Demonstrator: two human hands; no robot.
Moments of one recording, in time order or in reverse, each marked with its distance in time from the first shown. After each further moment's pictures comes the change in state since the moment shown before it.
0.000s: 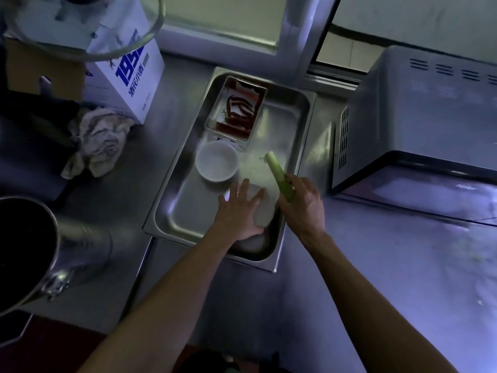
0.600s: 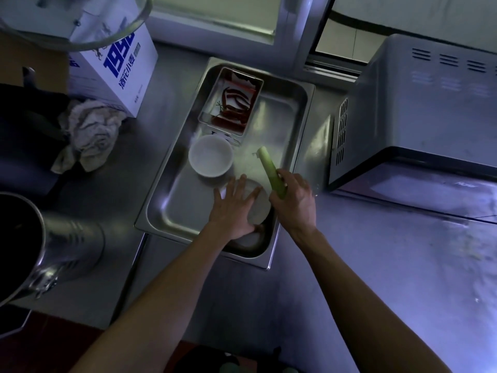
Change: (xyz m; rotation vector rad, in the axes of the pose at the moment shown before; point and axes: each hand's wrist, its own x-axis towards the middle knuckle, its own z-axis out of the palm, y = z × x) left_hand 0.001 0.003 0.009 0.100 0.046 0.025; right_hand 0.003 0.007 0.011 0.082 -0.013 0.003
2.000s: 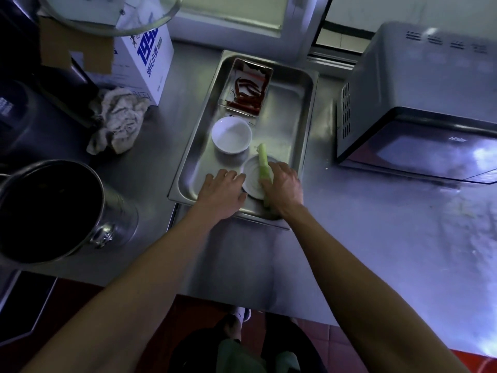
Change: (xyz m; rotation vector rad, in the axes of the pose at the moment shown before) left_hand -0.089 -0.059 -0.038 0.026 0.077 0.027; right_hand -0.047 -0.061 0.044 -0.177 -0.226 0.175
